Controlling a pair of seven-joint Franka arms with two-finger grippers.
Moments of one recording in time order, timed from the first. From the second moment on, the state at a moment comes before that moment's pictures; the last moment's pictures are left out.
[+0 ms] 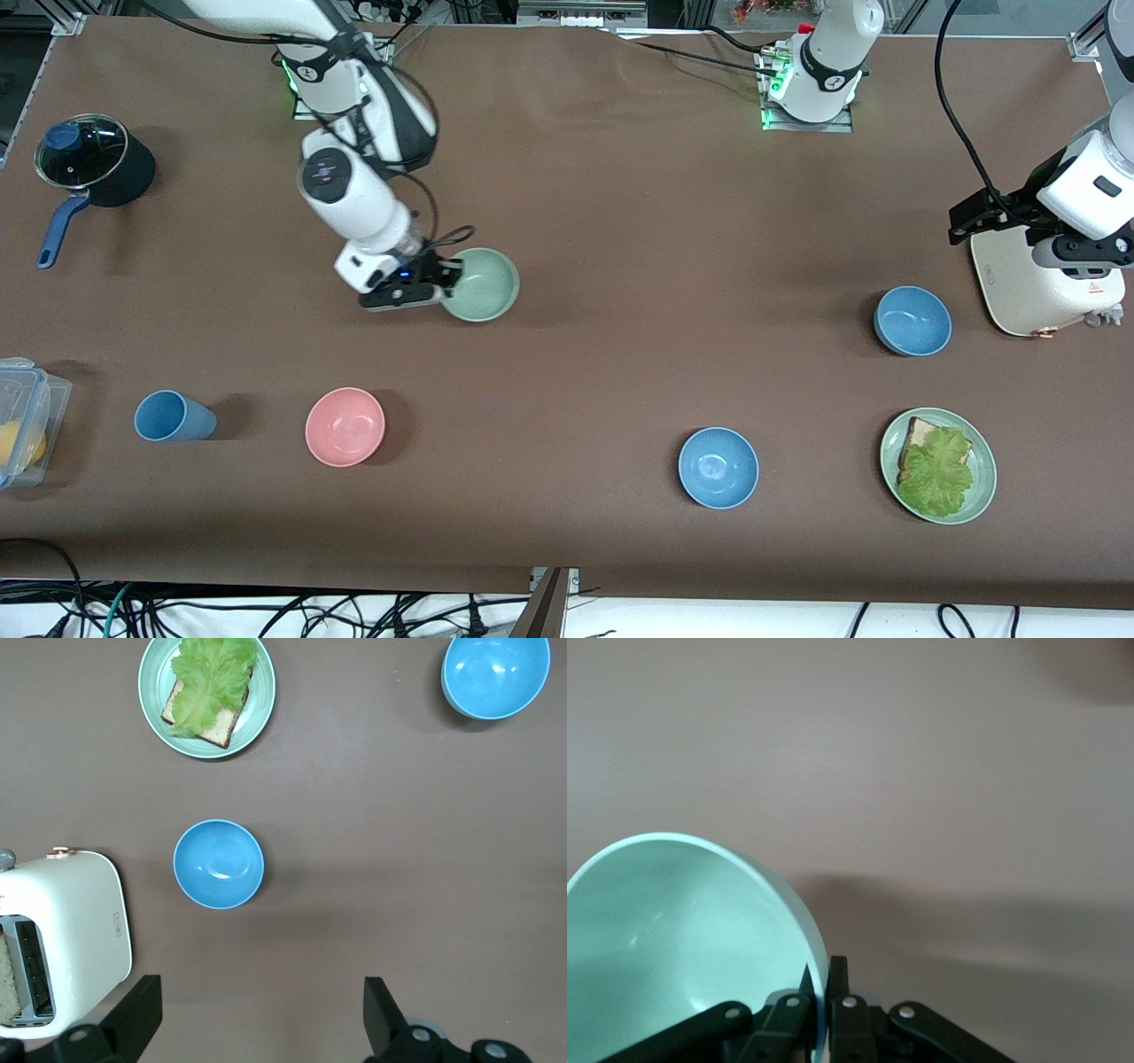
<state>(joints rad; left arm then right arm) 0.03 0.01 -0.03 -1.68 0.04 1.62 -0.02 0.30 0.36 0.30 -2.05 0.09 2.57 0.48</state>
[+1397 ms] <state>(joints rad) 0.04 0.01 -0.03 -1.68 0.04 1.61 -0.02 0.65 0.70 0.21 -1.67 -0.14 2.49 0.96</state>
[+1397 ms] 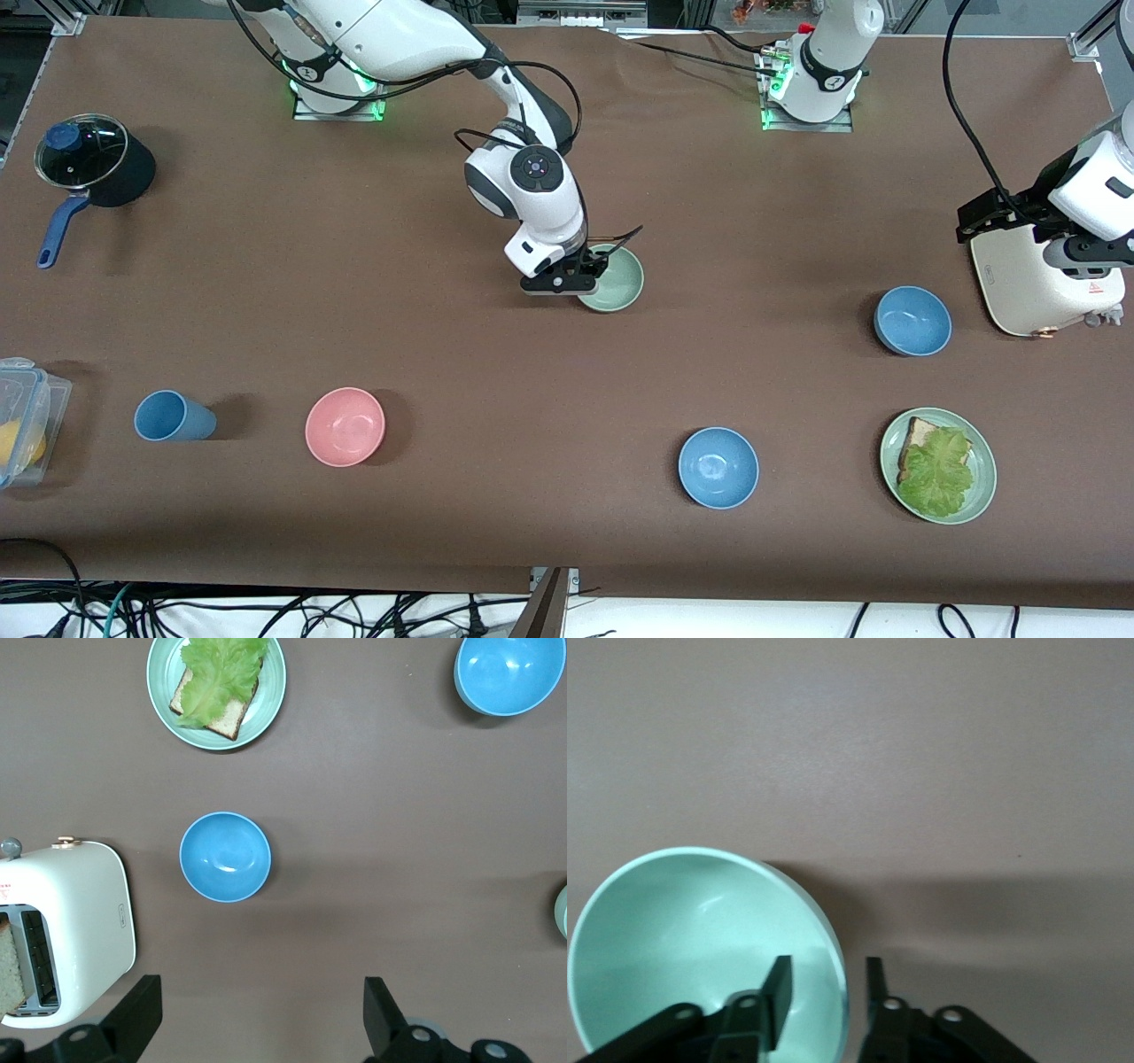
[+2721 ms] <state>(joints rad) 0.26 0.43 -0.03 -1.71 0.04 1.91 0.42 0.27 0.14 0.00 -1.53 0.01 1.58 0.22</state>
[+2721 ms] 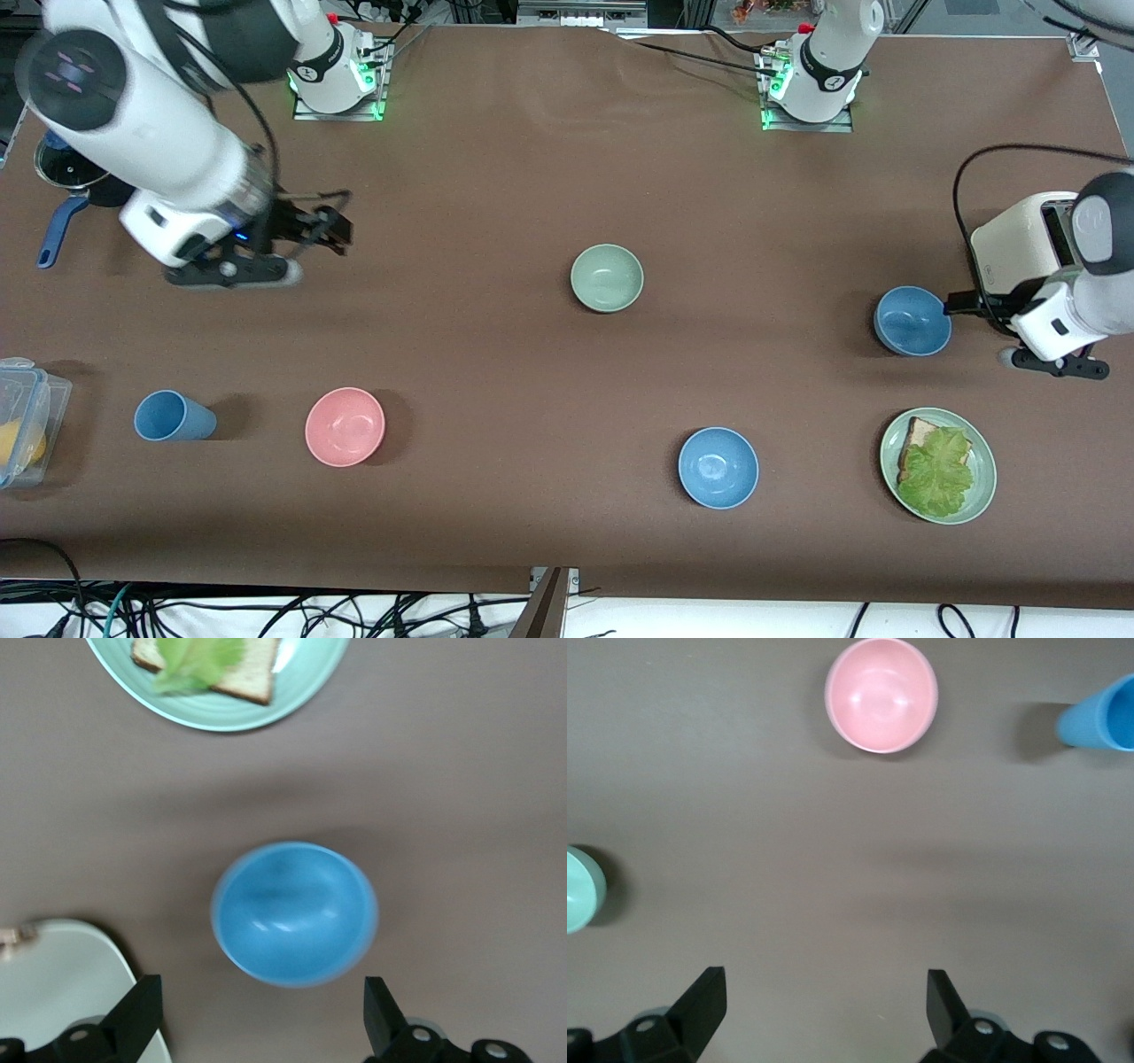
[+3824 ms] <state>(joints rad) 0.28 0.54 -0.04 -1.87 0.07 2.22 0.83 0.12 0.11 -0.01 -1.52 0.01 1.55 0.11</state>
